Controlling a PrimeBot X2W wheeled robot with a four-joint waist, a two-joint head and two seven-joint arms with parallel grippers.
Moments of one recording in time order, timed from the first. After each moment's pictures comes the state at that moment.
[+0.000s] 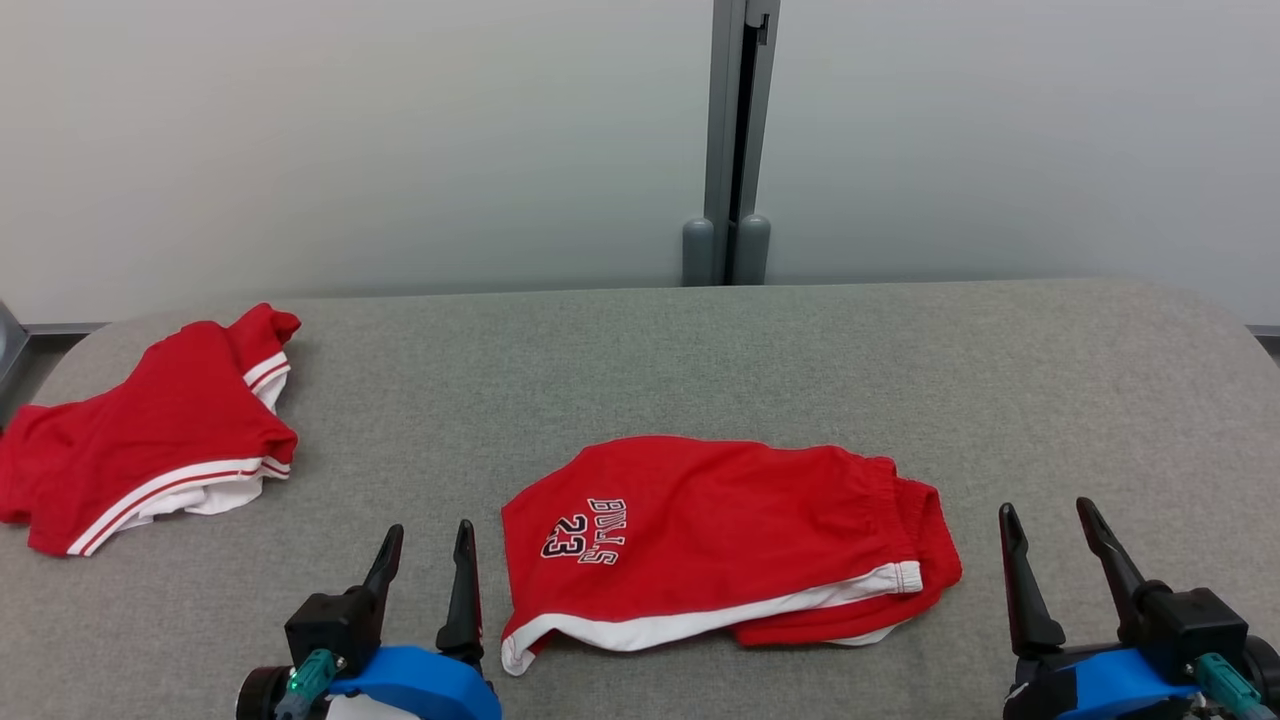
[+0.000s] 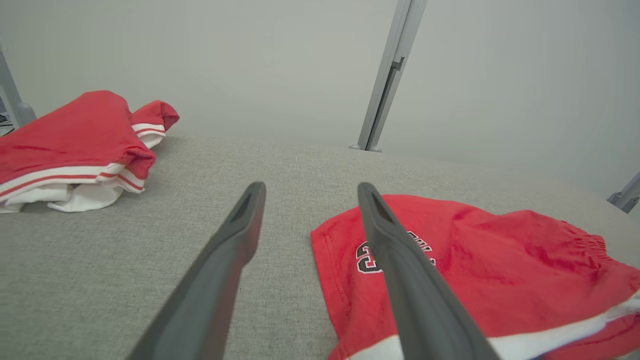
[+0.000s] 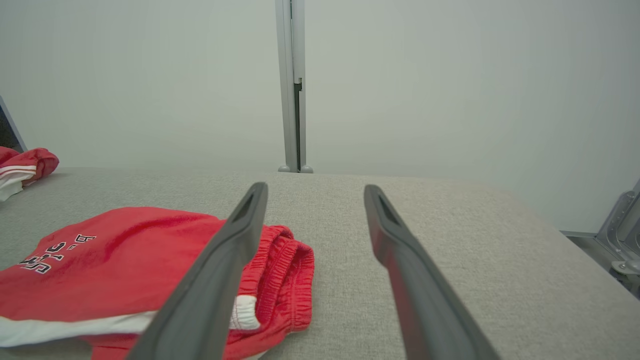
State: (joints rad) left arm -0.11 0.09 -0.27 0.46 -0.37 0.00 -0.26; right arm -0.02 -0.05 -0.09 0.25 0.04 0.13 -0.26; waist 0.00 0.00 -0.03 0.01
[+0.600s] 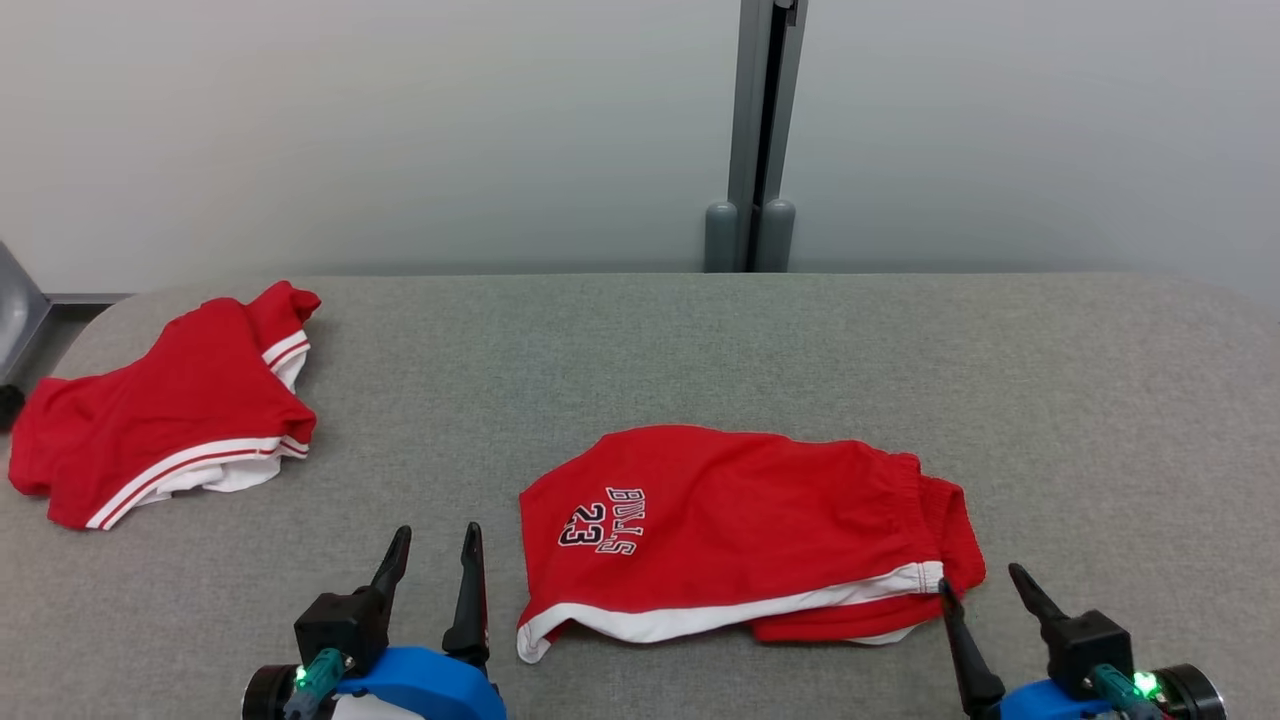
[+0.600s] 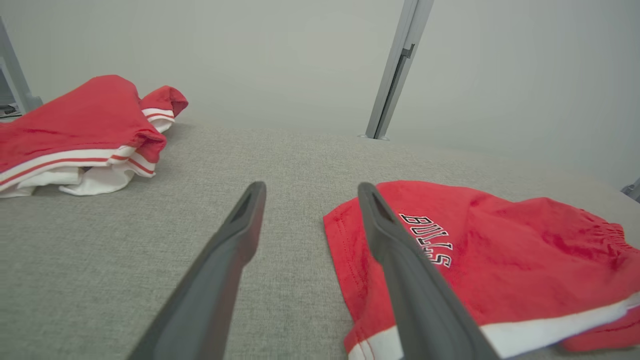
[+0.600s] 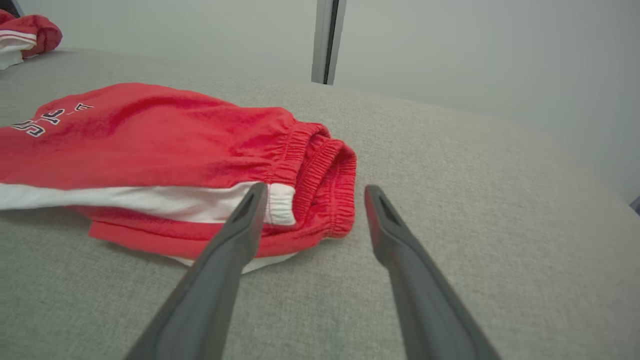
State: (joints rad) left arm -0.11 0.06 -0.24 0.49 -0.32 -0.04 -0.26; right arm -0.03 -0.05 -0.05 0.45 -0.09 0.13 -0.24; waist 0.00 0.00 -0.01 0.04
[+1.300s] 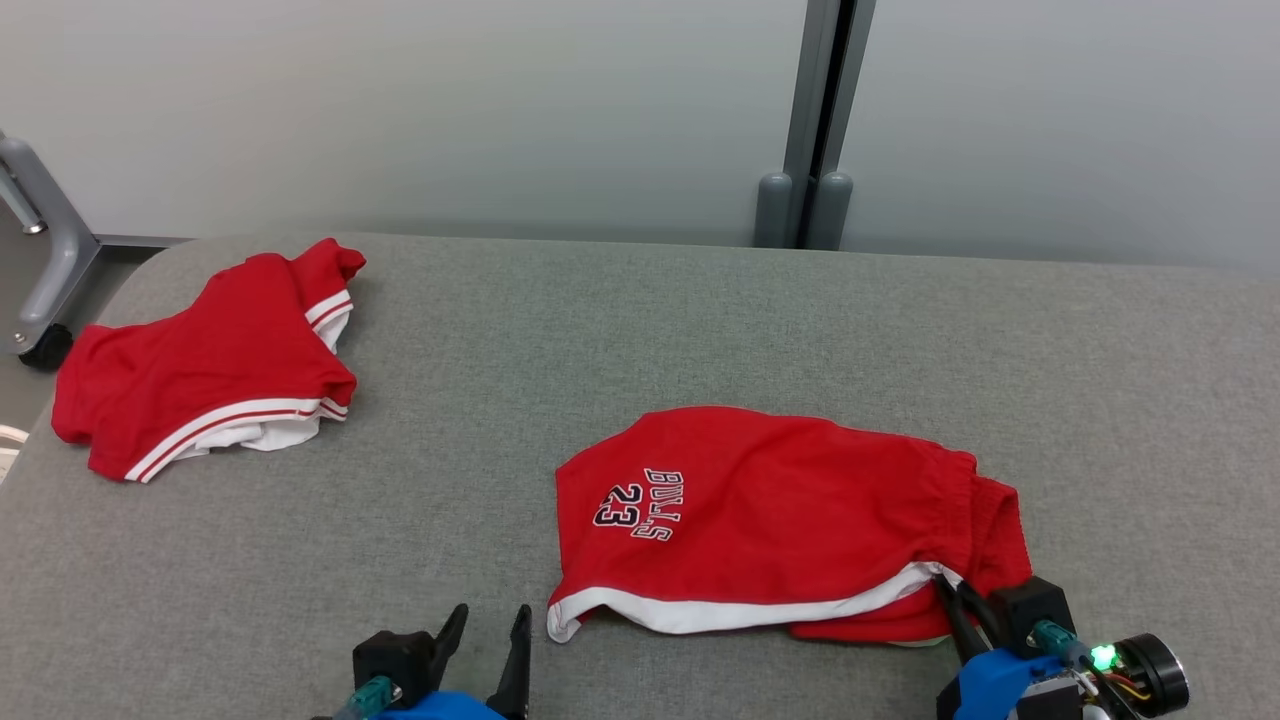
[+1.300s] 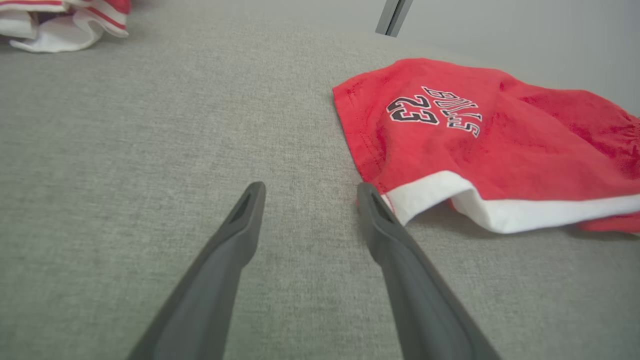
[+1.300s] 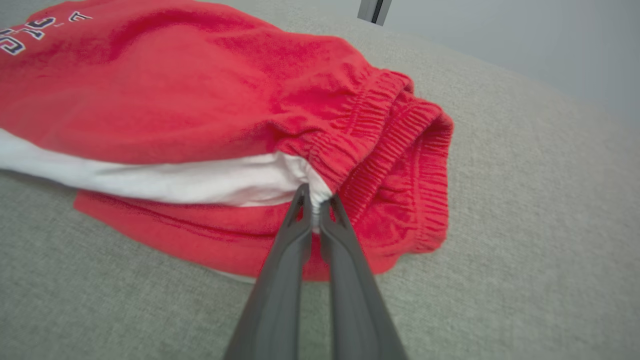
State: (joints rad) left arm -0.11 0.05 -0.30 0.63 -0.35 -0.10 -0.21; right arm -0.17 -0.05 -0.01 0.65 -0.18 0.13 -0.15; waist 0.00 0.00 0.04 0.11
